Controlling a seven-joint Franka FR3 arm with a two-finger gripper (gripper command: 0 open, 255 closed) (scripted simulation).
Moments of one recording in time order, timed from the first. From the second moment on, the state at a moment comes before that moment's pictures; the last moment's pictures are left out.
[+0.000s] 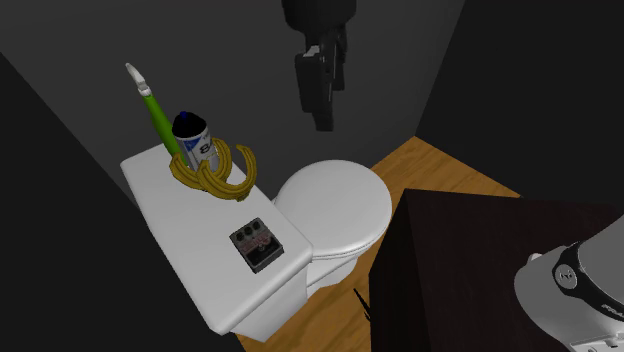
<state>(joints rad) 0.00 -0.17 -0.20 -2.11 -0.09 1.80 -0.05</state>
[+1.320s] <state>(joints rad) -0.13 0.73 -0.22 -1.21 0.05 1.71 -0.29</state>
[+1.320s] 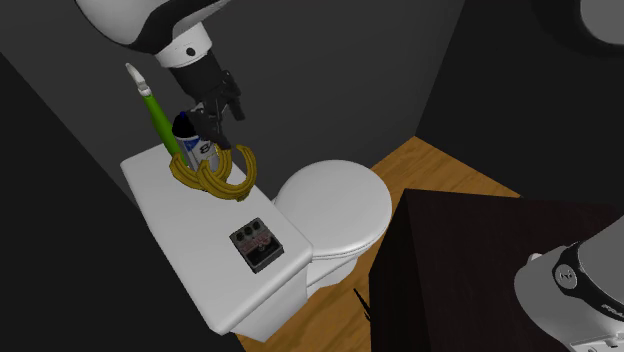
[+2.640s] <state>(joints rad) -0.14 0.83 -0.21 -1.17 0.06 1.76 -0.30</state>
